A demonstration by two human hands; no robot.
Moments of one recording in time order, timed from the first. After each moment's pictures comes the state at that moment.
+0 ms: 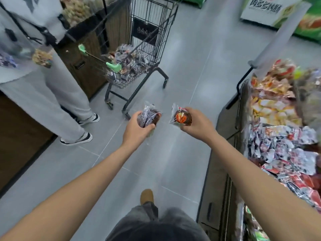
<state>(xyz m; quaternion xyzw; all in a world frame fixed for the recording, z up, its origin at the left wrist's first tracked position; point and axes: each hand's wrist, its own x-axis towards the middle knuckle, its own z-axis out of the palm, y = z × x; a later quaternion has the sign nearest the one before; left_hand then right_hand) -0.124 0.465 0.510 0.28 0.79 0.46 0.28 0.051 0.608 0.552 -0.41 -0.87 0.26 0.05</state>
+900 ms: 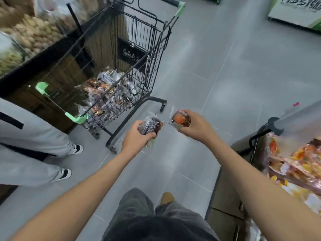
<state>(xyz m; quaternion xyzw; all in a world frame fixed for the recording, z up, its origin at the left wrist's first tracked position) -0.256 0.923 0.488 0.23 0.83 0.41 0.30 -0.104 1.095 0.527 -0.37 -0.87 0.32 0.03</state>
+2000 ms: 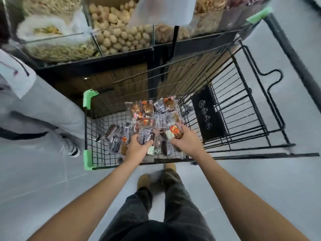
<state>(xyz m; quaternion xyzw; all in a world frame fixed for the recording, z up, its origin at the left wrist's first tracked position) -0.629 1.075 0.419 -0.24 0.81 0.46 0.27 -0.630 1.265 0.451 -0.17 -0.89 0.35 -0.24</state>
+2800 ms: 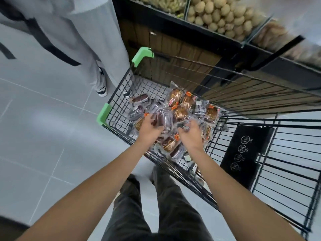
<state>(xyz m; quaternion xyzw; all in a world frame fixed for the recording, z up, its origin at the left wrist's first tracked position) -0.659 1.074 0.389 -0.43 0.64 0.63 0.12 -0.717 1.210 0.369 -0.04 -0.88 0.35 -0.31</state>
